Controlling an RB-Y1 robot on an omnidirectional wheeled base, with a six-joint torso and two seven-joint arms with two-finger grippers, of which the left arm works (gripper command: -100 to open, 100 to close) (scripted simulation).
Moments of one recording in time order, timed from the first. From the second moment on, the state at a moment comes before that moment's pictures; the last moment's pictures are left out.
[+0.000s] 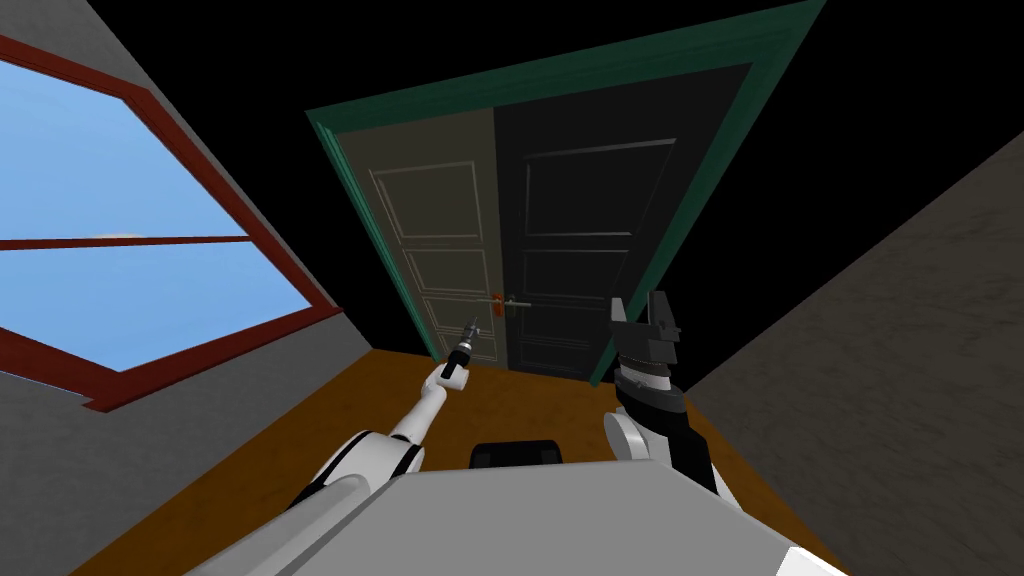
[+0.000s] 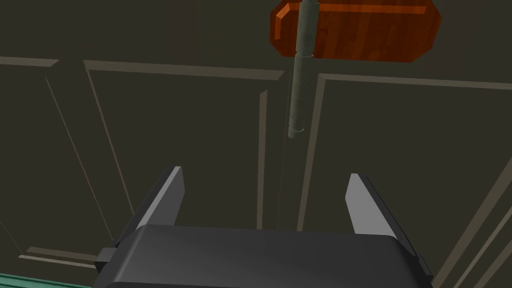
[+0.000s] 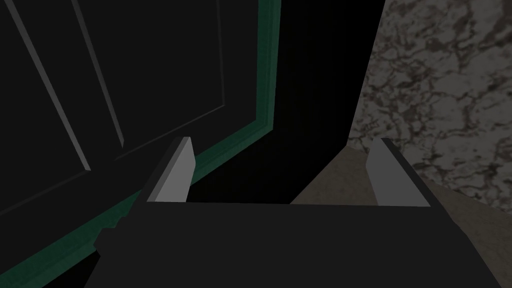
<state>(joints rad) -0.41 0.19 -0.11 -0.73 0.06 -0.56 0.19</state>
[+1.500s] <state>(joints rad) -0.48 0.29 -0.08 -0.56 0.10 -0.53 0.24</state>
